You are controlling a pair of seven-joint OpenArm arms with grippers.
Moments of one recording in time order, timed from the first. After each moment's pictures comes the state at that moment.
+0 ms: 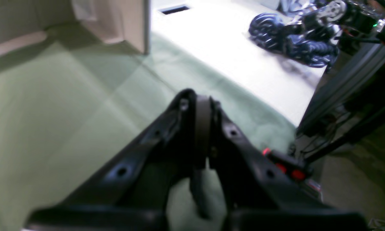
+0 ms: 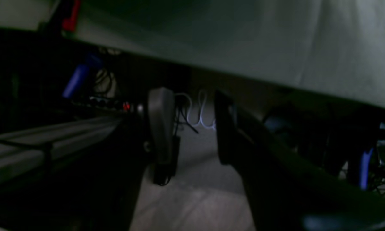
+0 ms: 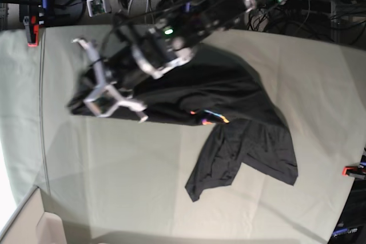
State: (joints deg) left arm -7.7 -2.0 56.9 96.7 -17.1 1.0 13.7; right arm -53.8 7.3 -5.9 113.2 0.1 -0.1 -22.1
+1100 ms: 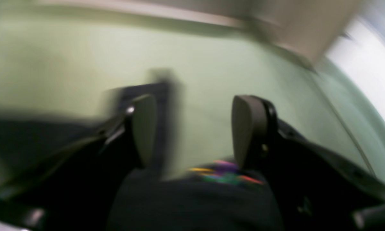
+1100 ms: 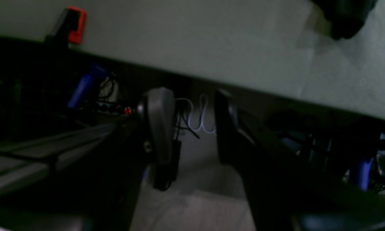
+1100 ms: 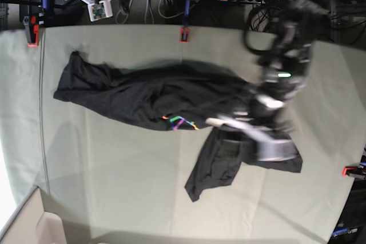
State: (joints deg) left arm 3.7 -15.2 11.5 95.6 -31.2 1.3 11.9; right arm -52.3 7.1 -6.3 113.3 0.2 -0.1 -22.7
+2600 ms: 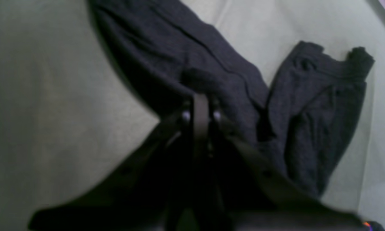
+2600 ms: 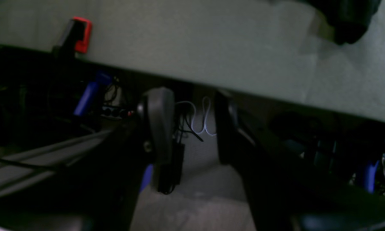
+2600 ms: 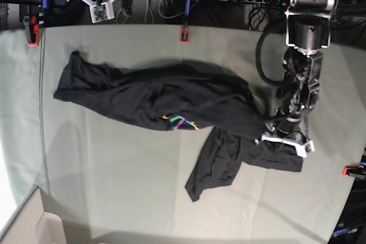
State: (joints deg) left arm -12.6 -10.9 -0.9 56.2 -35.5 1.4 13.2; right arm -51.7 6.1 -6.4 113.3 0.2 -0.1 -22.7
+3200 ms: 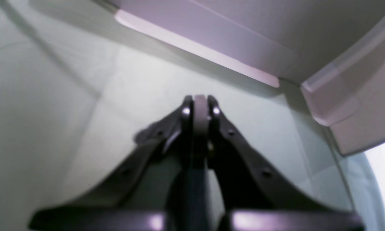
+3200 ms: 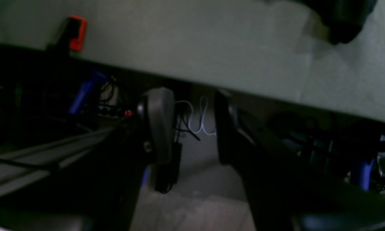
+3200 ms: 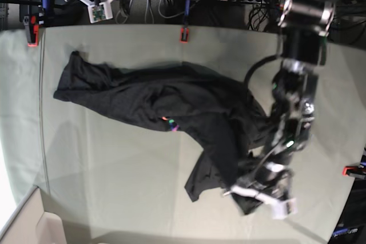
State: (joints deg) left arm -19.1 -7.7 9.0 75.4 -35.0 1.6 15.4; right arm -51.7 6.3 -6.0 113.3 0.1 -0.1 -22.7
